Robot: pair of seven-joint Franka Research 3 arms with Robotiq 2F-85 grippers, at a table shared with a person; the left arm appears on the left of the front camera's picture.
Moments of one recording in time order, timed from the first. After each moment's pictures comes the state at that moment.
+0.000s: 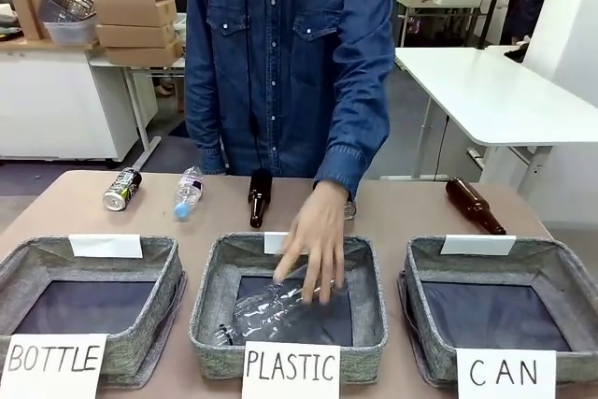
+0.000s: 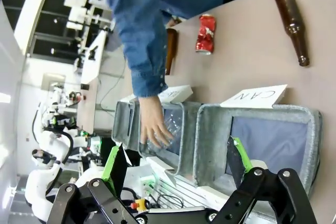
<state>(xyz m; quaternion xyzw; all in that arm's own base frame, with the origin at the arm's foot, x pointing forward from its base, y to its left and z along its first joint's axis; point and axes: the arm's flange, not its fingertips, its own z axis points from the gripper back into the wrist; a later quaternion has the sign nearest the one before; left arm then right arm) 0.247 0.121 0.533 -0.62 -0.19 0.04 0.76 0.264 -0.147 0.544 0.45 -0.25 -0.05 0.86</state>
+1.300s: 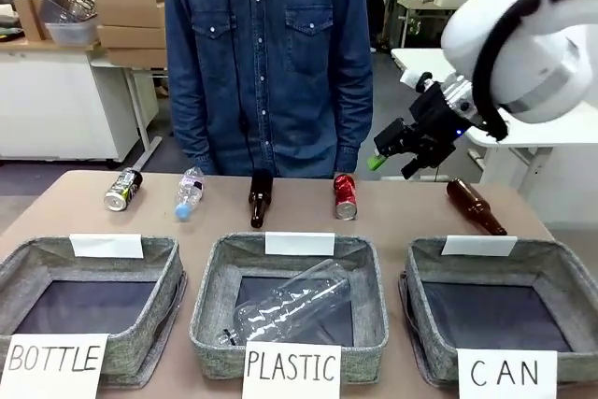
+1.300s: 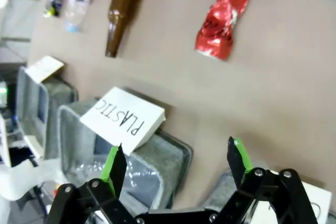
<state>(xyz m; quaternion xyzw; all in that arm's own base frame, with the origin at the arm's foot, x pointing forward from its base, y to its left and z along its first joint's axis) 0.248 0.121 0.533 -0.62 -0.19 0.04 0.76 0.471 0.144 0.450 0.26 -0.12 0.12 0.95</state>
